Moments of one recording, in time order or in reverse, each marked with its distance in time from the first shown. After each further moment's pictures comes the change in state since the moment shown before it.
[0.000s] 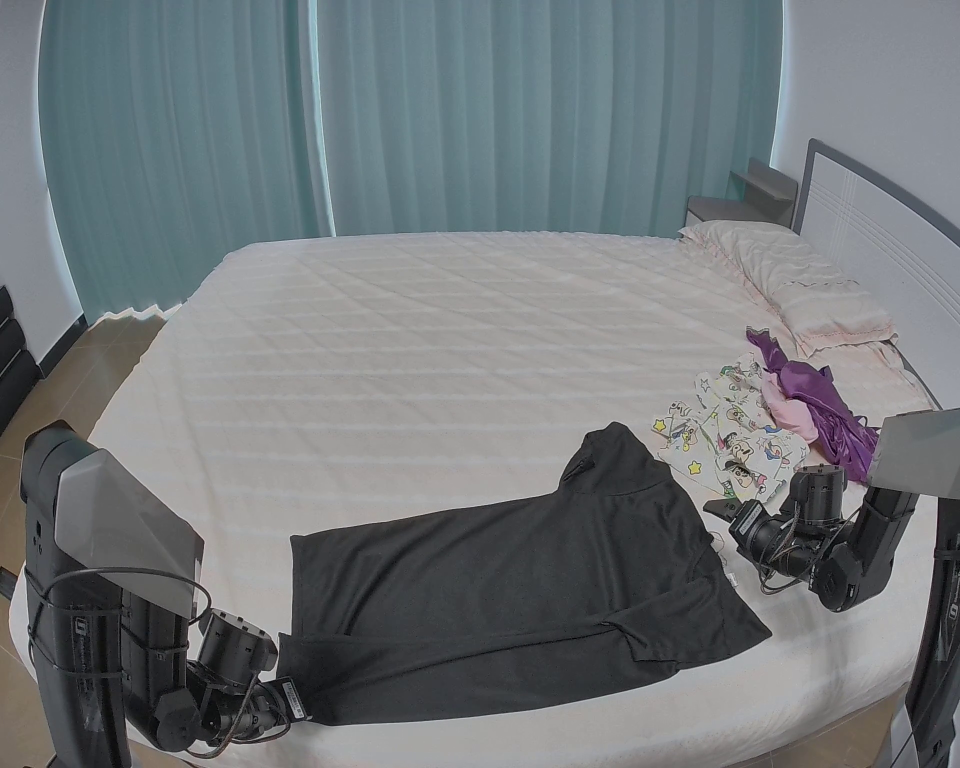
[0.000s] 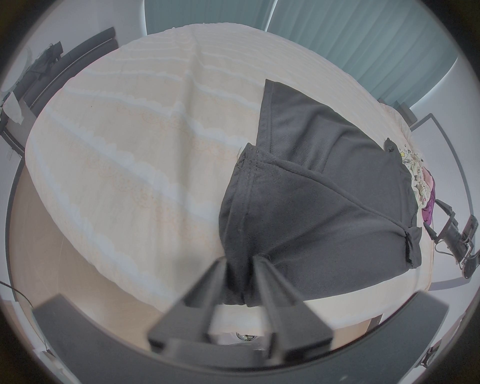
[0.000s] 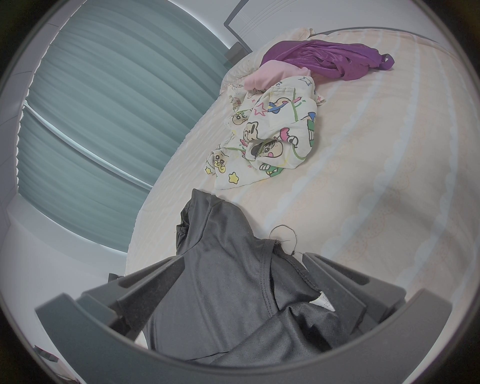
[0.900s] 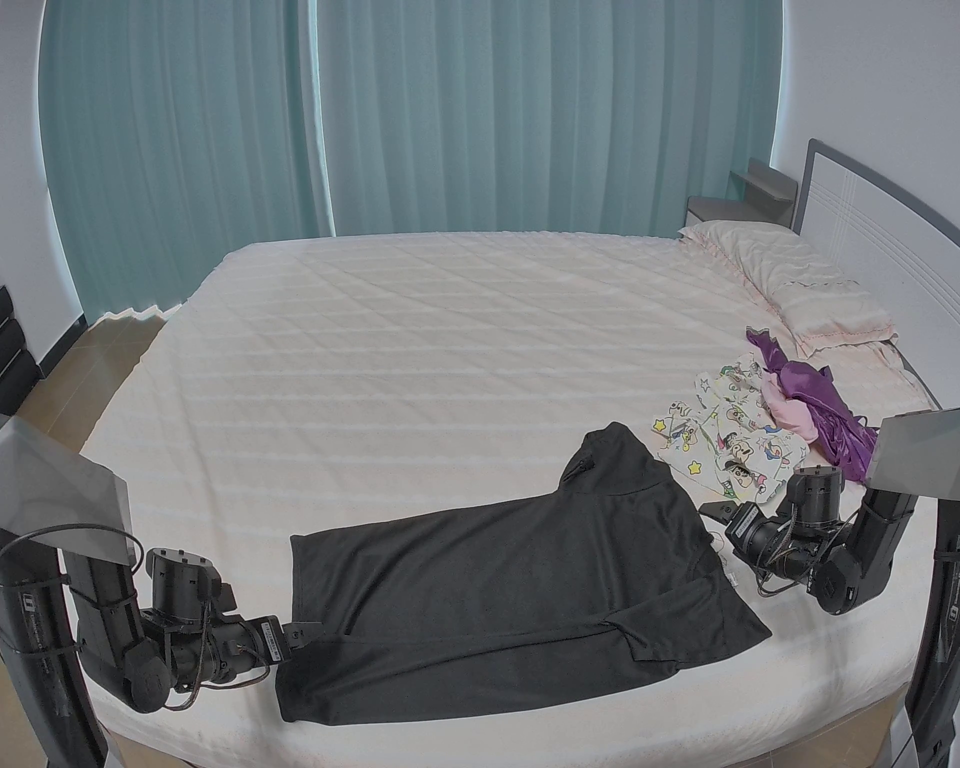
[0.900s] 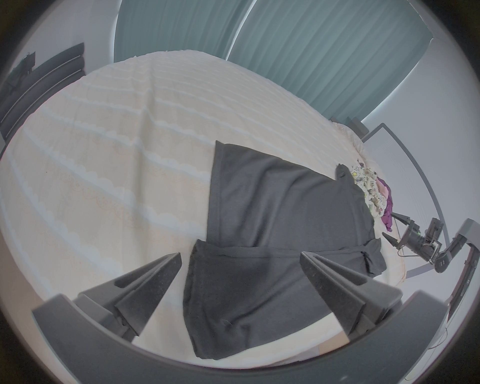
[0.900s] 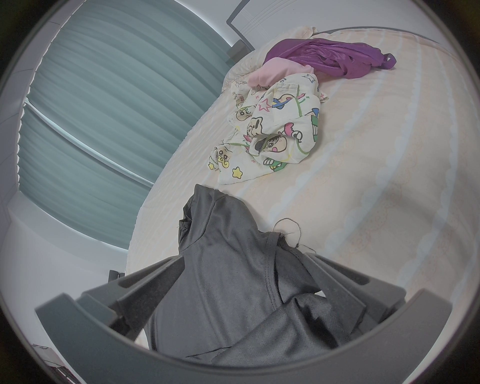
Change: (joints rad) left arm 0.202 -0.140 -0.098 -0.037 -0.258 0.255; right arm 0.019 -0.008 0.013 -0.001 -0.001 0.000
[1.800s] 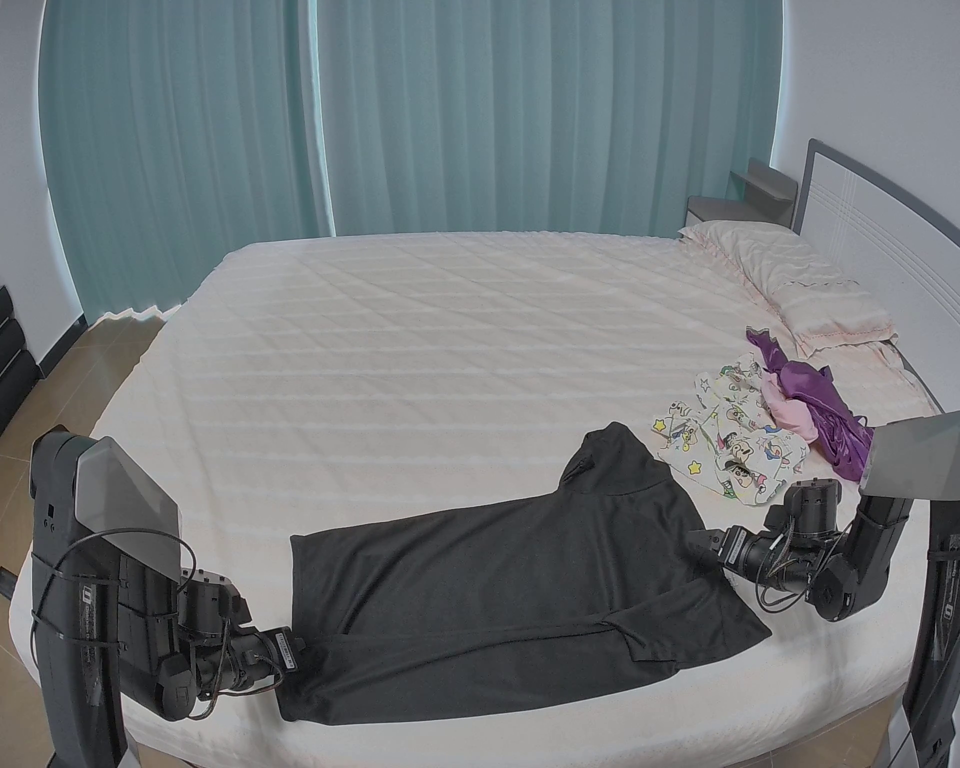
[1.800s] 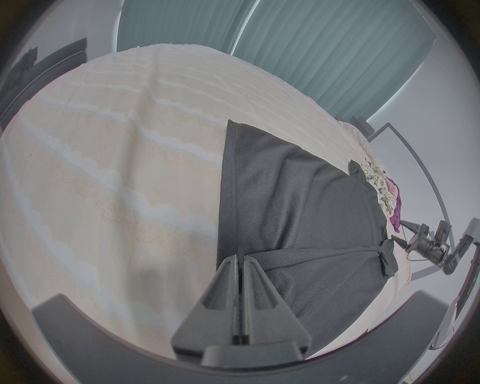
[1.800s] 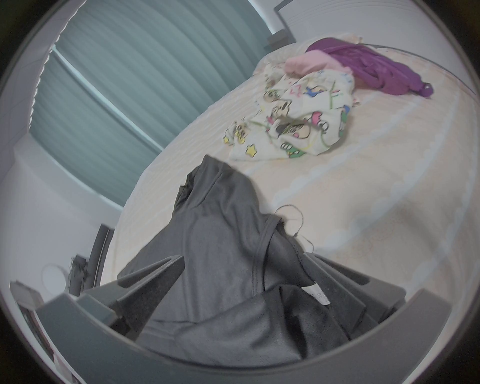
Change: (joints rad) left arm 0.019 0.256 -0.023 -0.224 -0.005 0.001; right arm -0.012 0.038 0.016 0.001 0.092 -0.278
